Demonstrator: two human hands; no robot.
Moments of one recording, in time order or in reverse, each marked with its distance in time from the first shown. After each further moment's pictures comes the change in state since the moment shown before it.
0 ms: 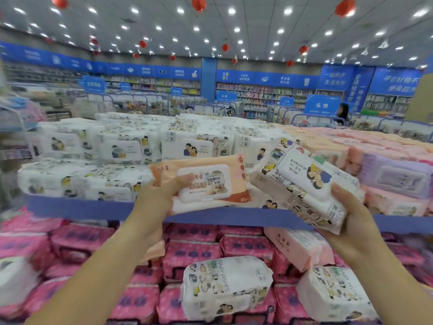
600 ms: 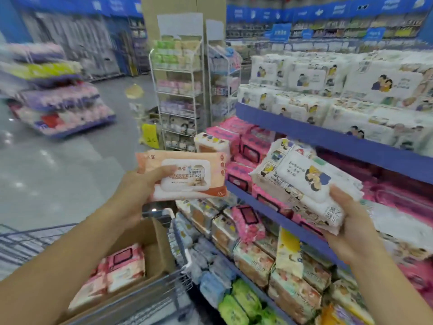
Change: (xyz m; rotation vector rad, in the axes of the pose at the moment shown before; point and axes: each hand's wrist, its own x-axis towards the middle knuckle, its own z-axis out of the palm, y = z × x) left_hand -0.355 0.001 -0.193 0.176 0.898 -0.015; right_hand -0.151 0.187 0.092 -0.044 -0.426 0.613
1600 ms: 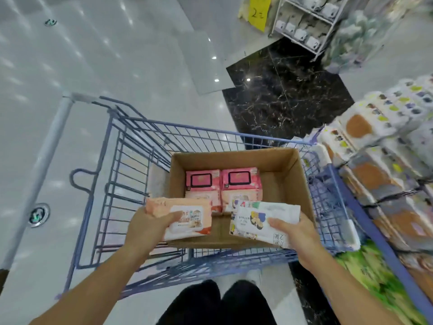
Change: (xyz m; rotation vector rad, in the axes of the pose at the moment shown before) left_hand 0.053 -0.298 -0.503 0.371 0.600 -0.663; right_hand 0.033 0.572 0.285 -0.754 -0.154 0.710
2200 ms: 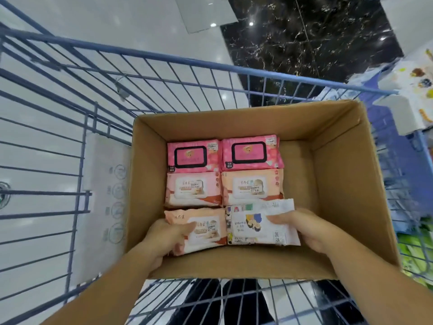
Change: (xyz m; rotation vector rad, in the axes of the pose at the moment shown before) left_hand 0.159 -0.119 0.139 0.148 -0.259 -0.439; right_hand 0.208 0.094 0.020 -0.340 -0.293 0.416
